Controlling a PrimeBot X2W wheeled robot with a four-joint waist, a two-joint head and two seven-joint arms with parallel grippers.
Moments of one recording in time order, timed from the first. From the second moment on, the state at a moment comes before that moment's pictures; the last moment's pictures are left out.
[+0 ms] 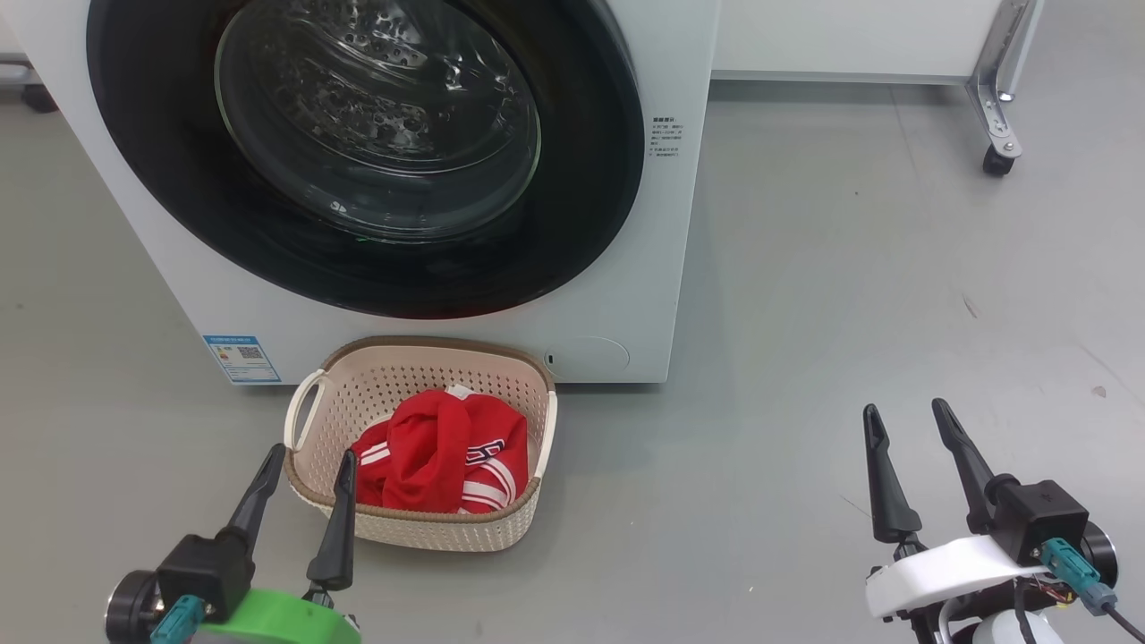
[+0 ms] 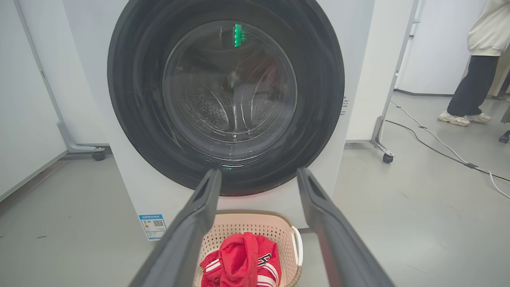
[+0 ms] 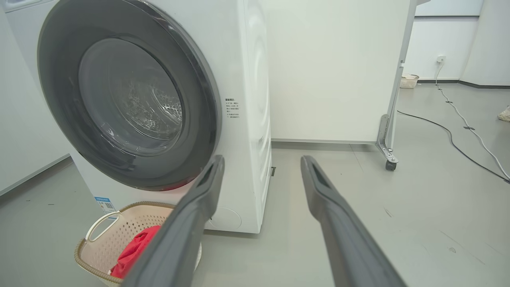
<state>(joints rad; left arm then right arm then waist) 0.01 0.05 -0.11 0.19 -0.27 -0.12 -0.26 0.06 -0.09 0.15 0.11 0.29 -0.03 -0.25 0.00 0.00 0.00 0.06</state>
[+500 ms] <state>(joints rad) 0.03 0.04 -0.11 0.22 -0.29 -0.12 -0.26 0.09 -0.08 0.15 0.15 0.31 -0.02 -0.24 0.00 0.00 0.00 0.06</state>
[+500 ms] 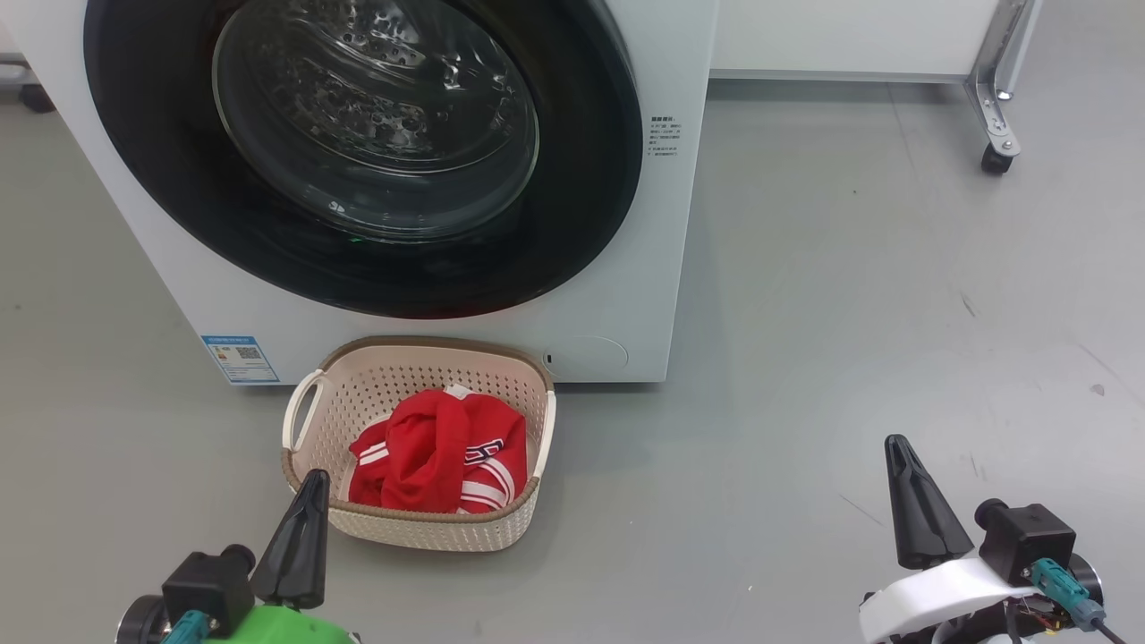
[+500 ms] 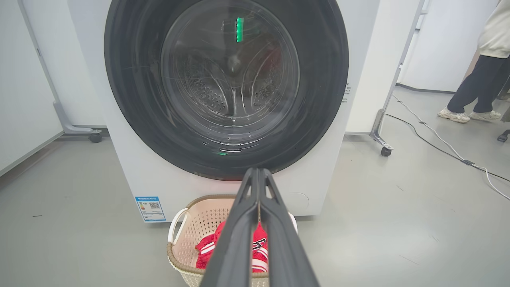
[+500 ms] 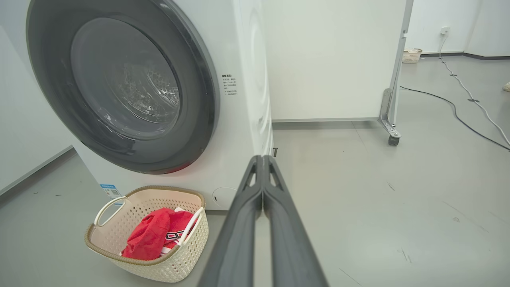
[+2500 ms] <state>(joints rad) 0.01 0.05 -0.04 0.23 -1.12 -0.12 -0.06 0.02 -0.07 0.01 0.21 1.12 0.06 -0.05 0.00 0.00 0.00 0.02</state>
